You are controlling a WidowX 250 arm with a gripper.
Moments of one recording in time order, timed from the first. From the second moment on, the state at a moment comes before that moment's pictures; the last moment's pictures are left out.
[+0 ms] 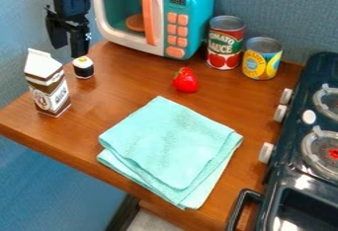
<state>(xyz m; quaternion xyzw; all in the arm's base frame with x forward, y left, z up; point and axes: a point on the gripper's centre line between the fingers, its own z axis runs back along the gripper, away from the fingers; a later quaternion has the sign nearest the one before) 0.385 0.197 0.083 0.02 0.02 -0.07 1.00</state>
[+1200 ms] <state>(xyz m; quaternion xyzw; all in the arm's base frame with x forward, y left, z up) 0.399 0.200 0.030 -0.01 0.04 -0.07 1.00</state>
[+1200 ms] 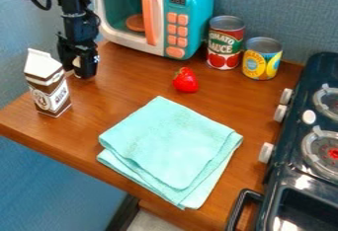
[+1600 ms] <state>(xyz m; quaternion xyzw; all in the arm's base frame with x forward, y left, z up) 0.403 0.196 0.025 -0.02 0.04 -0.08 1.00</state>
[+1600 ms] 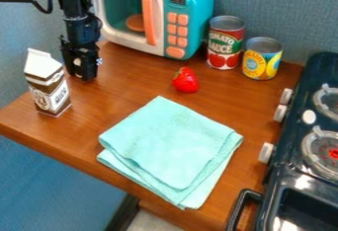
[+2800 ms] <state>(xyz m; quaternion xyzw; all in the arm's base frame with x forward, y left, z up) 0.380 0.097 0.053 -0.07 0.03 -0.21 0.98</state>
